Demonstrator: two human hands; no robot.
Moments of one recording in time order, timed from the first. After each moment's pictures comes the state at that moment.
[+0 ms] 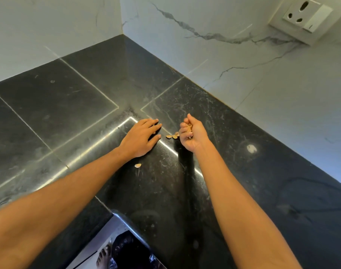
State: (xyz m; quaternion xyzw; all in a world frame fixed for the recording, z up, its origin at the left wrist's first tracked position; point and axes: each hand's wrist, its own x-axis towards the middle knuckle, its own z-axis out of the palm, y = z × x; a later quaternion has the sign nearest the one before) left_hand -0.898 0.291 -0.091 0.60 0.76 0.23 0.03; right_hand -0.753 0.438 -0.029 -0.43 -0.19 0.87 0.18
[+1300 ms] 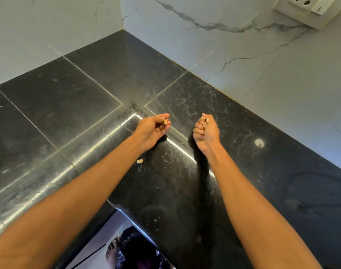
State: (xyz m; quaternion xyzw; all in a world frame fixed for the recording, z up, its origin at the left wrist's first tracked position) left_hand -0.860 0.317 -0.028 -0.05 0.49 0.69 0.53; right_hand -0.723 0.448 -0.042 -0.41 -0.29 0.82 0.26
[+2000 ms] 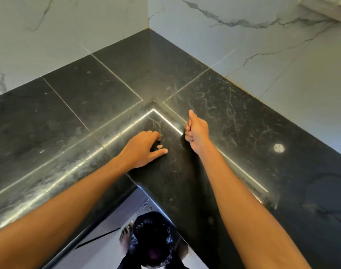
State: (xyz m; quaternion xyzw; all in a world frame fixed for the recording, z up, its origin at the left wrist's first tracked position) left_hand -0.863 0.181 -0.069 0.56 0.80 0.20 0.08; right_hand -0.754 0.363 -0.037 -0.45 -0.45 0.75 0.19
